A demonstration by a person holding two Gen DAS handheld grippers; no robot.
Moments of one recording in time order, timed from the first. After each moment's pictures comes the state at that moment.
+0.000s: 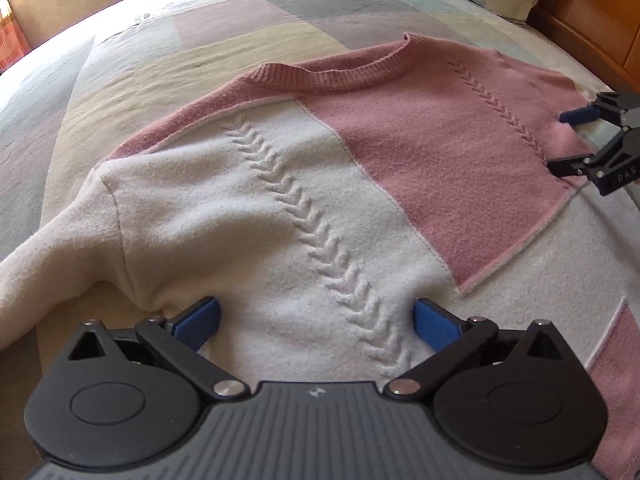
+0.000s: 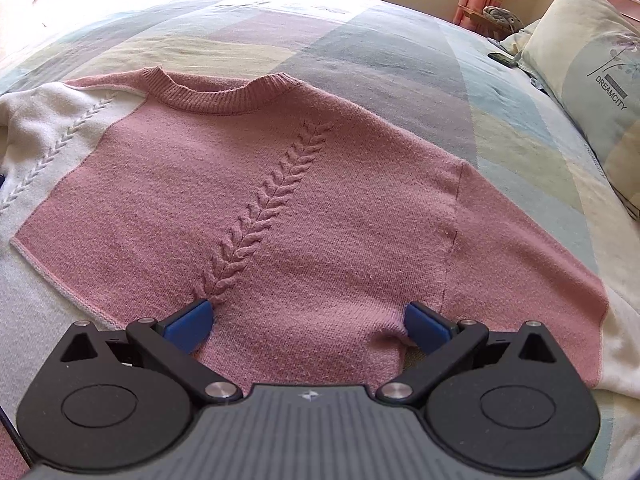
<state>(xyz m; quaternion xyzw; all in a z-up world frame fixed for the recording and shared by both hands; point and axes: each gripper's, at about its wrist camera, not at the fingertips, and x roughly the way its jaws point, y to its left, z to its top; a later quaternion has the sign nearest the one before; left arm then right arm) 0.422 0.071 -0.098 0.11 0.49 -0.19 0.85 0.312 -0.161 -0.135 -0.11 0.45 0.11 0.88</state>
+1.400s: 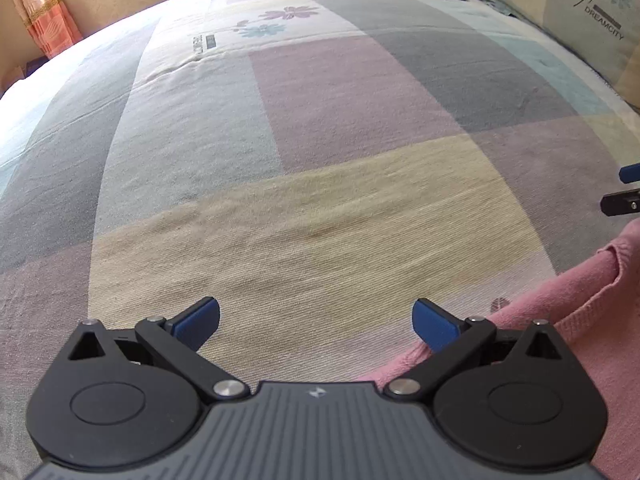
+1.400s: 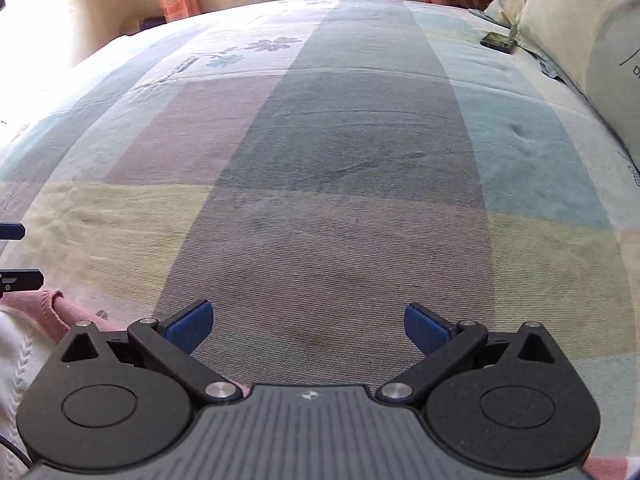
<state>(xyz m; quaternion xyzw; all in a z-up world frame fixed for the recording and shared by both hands) 0.652 0.058 -0.091 0.10 0.52 -0.10 0.84 0.549 -0.183 -0.104 0.01 0.49 0.08 0.87</state>
